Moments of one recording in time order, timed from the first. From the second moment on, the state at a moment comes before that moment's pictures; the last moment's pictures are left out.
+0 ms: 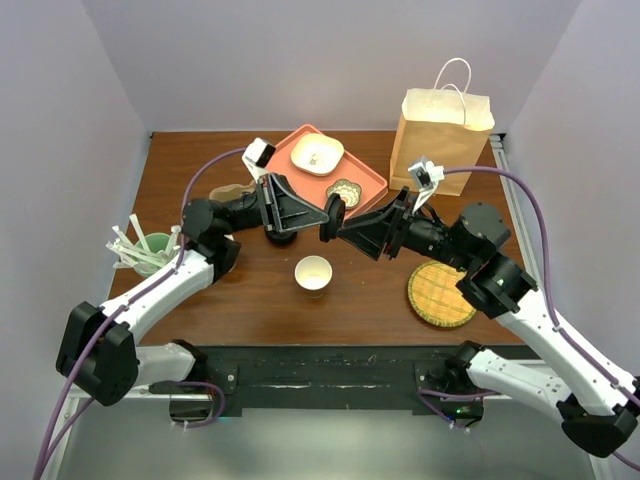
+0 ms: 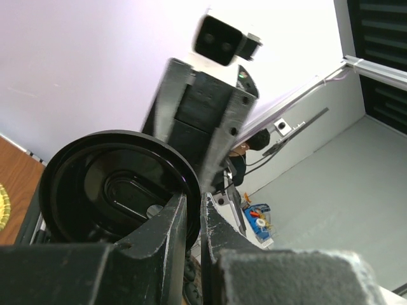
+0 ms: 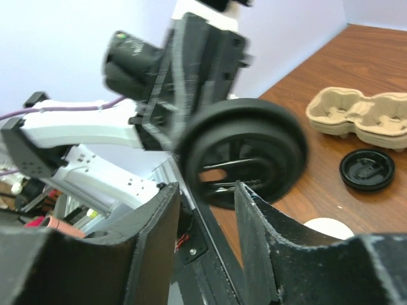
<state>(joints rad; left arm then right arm) -0.52 1.25 0.84 1.04 0.88 -1.57 0.72 0.88 1.04 -0.07 -0.39 0.57</state>
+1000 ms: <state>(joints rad) -0.52 1.24 0.84 0.98 0.85 -1.53 0.74 0.91 0.97 0.06 -0.37 0.65</state>
